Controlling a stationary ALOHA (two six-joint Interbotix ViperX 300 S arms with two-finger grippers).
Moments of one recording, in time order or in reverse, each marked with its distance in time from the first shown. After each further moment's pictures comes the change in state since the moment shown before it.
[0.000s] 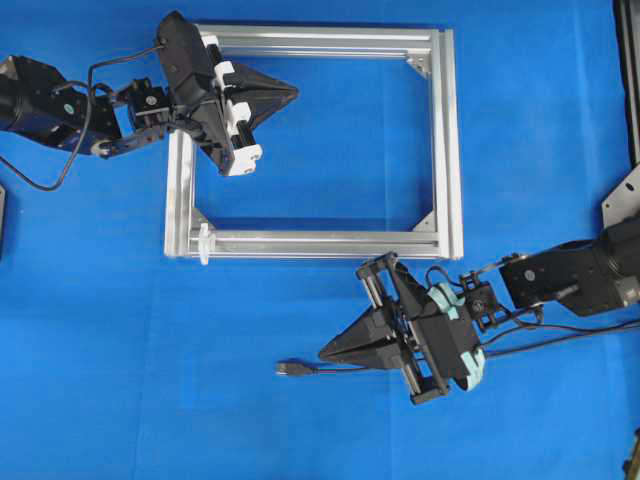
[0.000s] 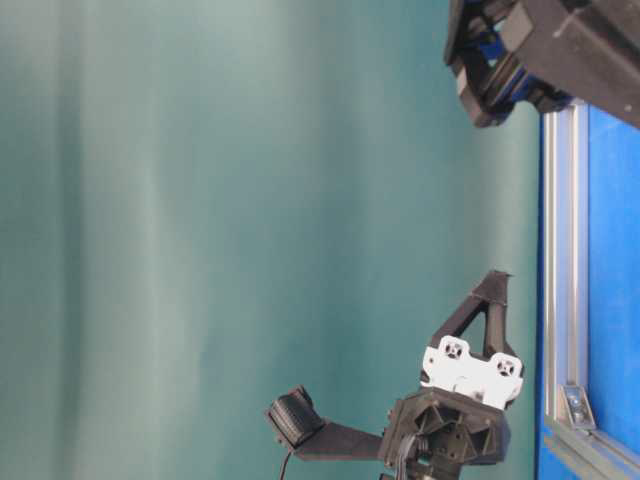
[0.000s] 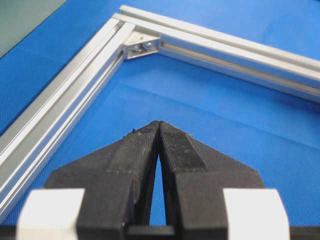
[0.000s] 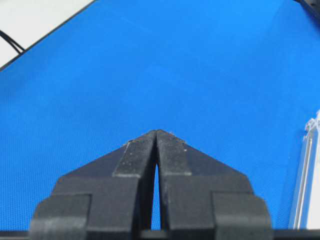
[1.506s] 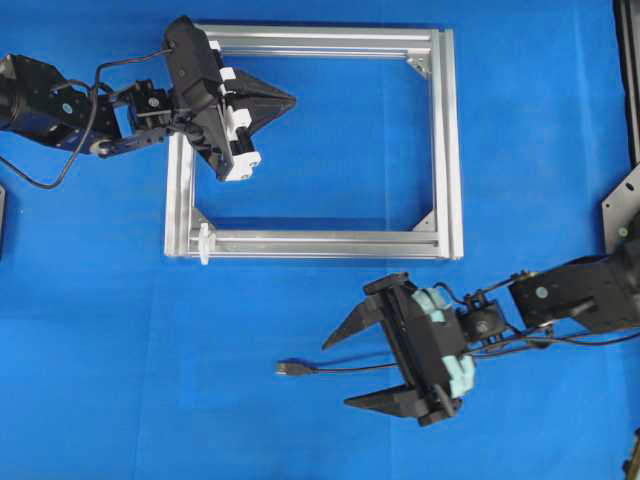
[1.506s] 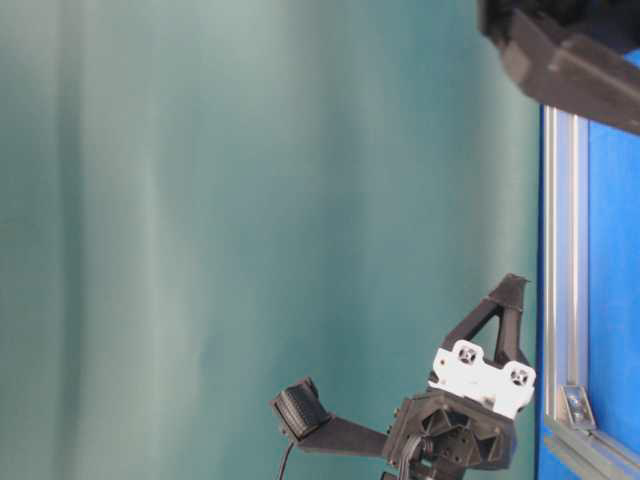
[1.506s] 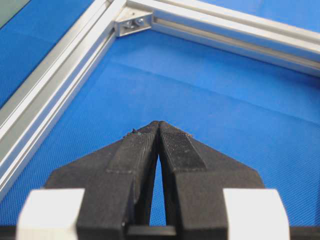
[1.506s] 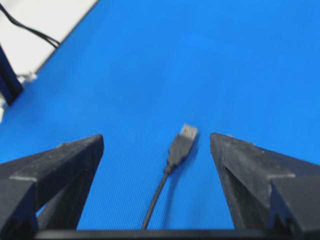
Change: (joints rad) left arm -0.003 -0.012 -0.005 0.020 0.087 0.009; right arm 0.075 -0.029 -0.025 0.078 0.195 0.181
